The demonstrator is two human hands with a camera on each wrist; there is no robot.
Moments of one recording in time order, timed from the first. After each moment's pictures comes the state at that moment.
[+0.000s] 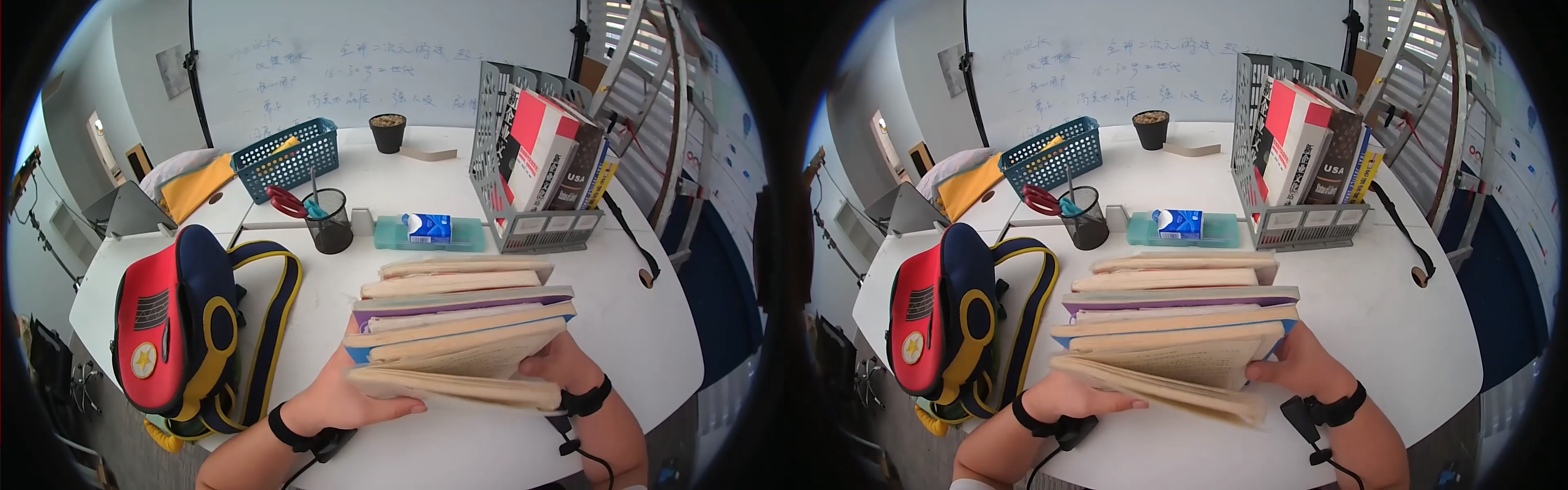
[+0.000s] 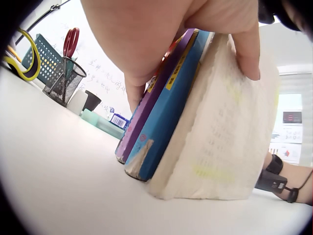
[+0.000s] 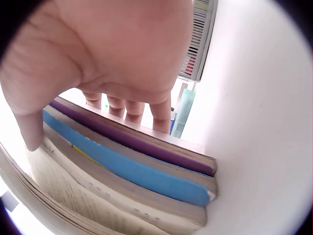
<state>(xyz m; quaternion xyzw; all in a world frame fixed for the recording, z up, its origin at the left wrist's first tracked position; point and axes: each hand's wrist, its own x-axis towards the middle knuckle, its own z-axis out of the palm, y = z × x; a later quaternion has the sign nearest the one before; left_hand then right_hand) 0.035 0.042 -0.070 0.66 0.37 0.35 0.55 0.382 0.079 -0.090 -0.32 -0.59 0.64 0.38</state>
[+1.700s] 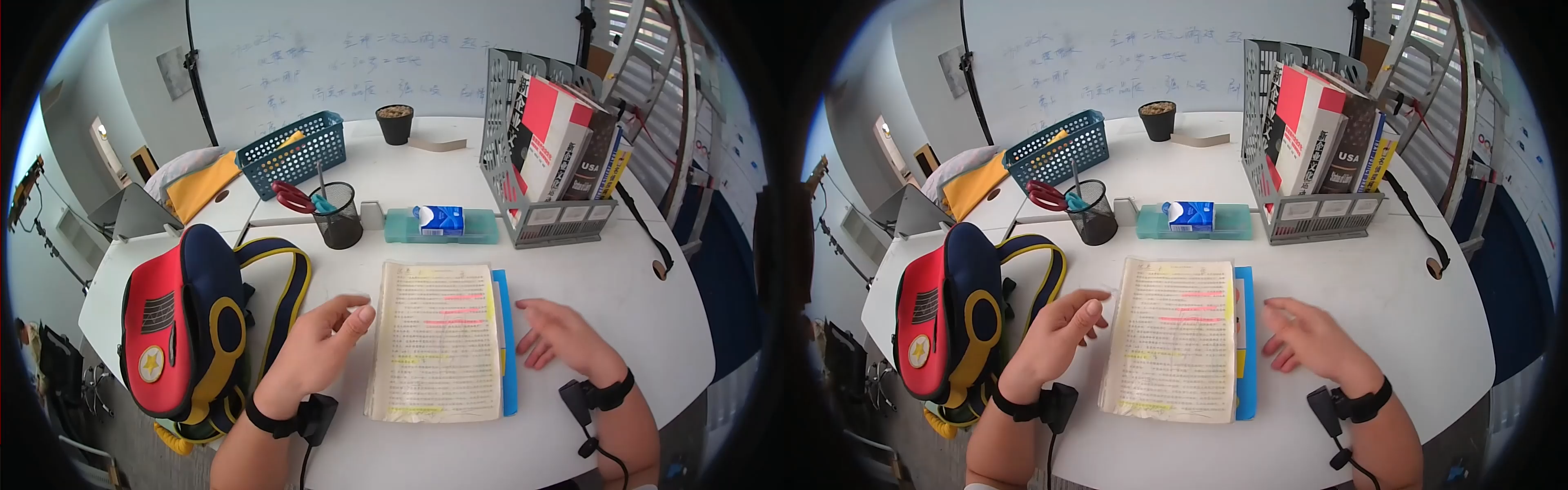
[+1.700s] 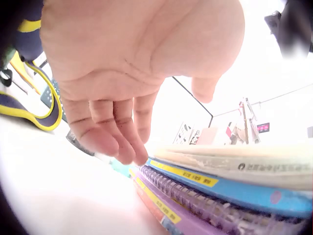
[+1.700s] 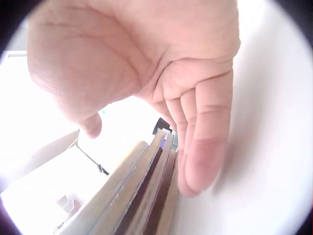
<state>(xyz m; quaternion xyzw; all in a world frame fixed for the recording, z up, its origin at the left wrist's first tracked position) 0.002 0.068 -0.036 0.61 0.63 0.29 0.38 0.370 0.092 -0.053 -0.58 -0.53 0.57 0.21</state>
